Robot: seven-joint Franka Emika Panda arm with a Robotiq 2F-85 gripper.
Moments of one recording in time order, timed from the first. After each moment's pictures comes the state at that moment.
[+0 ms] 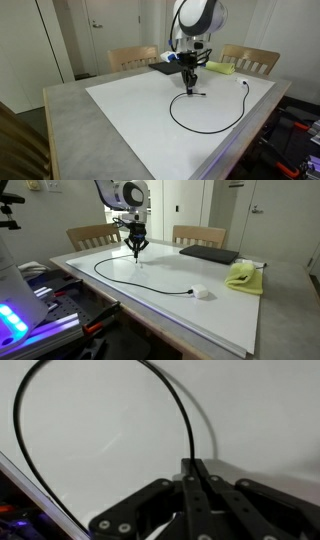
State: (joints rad) arm 0.22 0.43 -0.04 -2.20 0.05 2.42 2.25
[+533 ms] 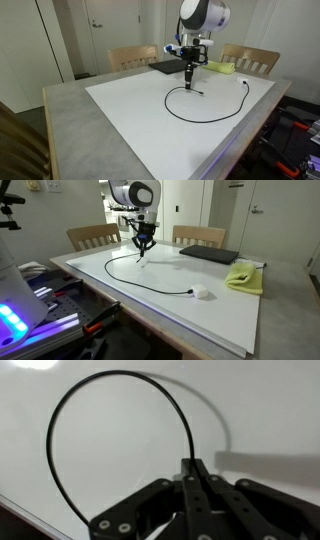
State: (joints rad) arm 0.14 0.44 -0.05 -2.17 0.26 2.45 2.42
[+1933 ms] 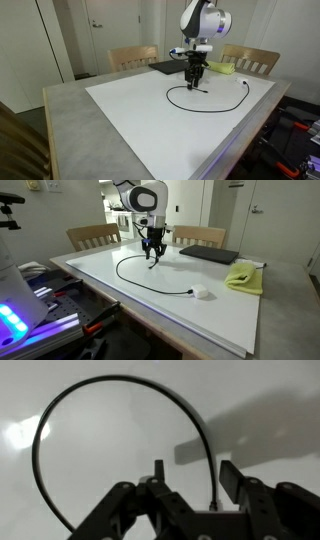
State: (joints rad) arm 0.51 0.54 -0.49 -2.18 0.56 2.50 2.60
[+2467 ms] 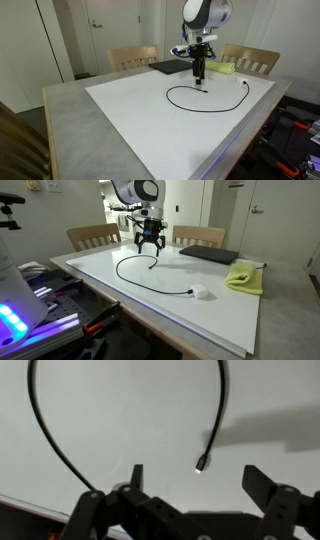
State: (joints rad) arm 0.40 0.44 -0.38 -2.15 0.18 2.29 2.58
